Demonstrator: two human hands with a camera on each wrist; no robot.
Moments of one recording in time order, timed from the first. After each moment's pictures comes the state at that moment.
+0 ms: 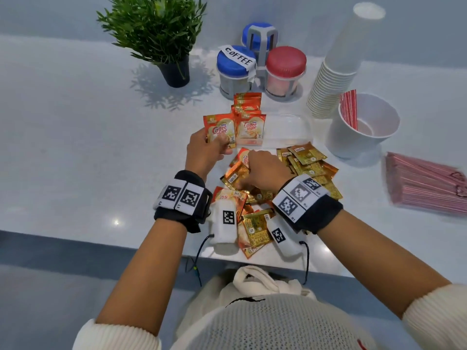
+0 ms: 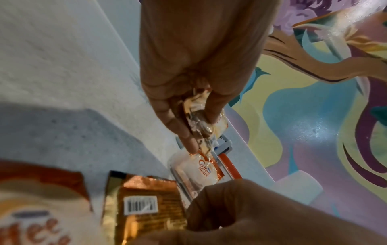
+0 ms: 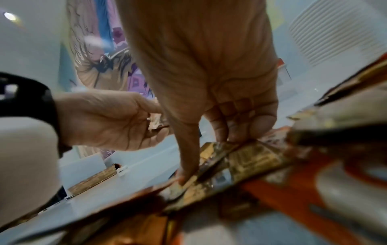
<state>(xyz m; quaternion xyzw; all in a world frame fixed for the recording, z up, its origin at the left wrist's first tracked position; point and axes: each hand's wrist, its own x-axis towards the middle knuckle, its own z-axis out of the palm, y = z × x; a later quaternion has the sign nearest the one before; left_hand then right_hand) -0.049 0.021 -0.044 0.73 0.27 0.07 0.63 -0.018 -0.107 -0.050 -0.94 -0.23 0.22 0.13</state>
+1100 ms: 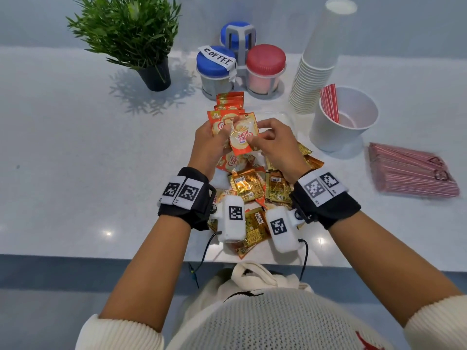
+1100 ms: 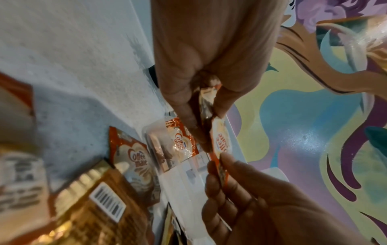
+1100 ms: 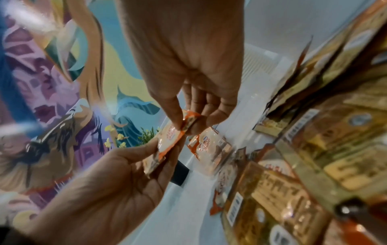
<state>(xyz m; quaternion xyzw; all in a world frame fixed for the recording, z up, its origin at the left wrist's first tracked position) -0.035 -0.008 -0.033 0.66 0.18 0.05 0.73 -0.001 -0.139 -0.033 -0.82 -0.05 0.12 0.55</state>
